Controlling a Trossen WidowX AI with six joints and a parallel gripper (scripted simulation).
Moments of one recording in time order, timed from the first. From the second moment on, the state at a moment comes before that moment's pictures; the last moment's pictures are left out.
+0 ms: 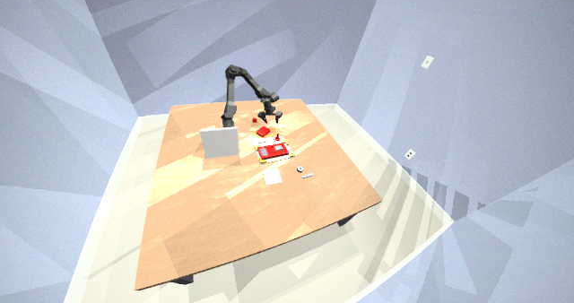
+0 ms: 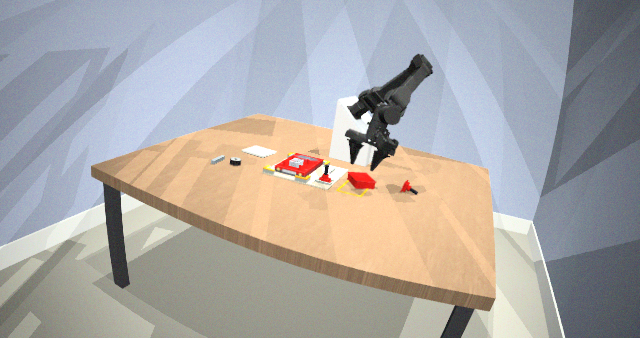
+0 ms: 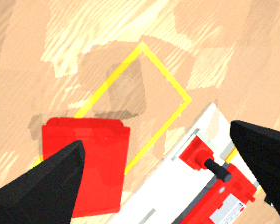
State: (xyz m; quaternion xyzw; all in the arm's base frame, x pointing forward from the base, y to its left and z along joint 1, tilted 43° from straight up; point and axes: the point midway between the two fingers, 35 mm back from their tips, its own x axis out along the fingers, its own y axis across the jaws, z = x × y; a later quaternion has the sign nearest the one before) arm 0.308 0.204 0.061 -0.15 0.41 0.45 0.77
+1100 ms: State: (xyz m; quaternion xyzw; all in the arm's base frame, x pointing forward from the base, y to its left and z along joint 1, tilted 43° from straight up) arm 0.252 0.190 0.044 0.00 0.53 0.49 0.69
